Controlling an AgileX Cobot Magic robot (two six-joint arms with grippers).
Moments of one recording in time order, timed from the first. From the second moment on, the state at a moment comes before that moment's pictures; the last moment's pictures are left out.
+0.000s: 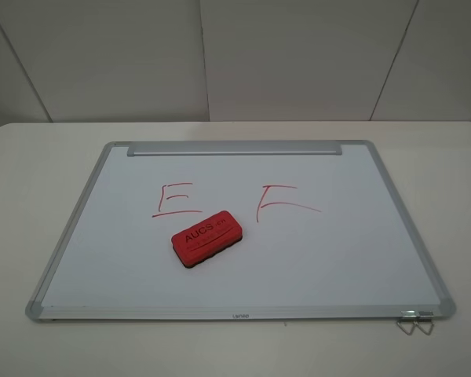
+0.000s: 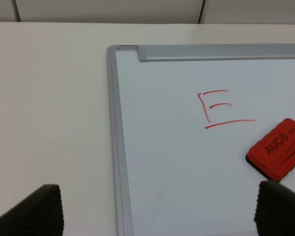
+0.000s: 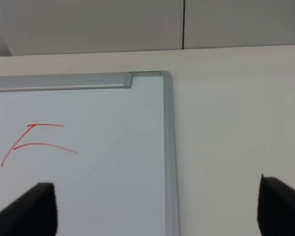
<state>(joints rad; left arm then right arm) -0.05 -0.01 -0.50 -0.13 1.07 0.02 0.04 0.00 -0.52 -0.06 1.06 0.10</state>
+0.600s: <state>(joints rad) -0.10 0.02 -0.50 -0.13 1.07 0.02 0.04 0.00 -0.52 -0.06 1.06 0.10</state>
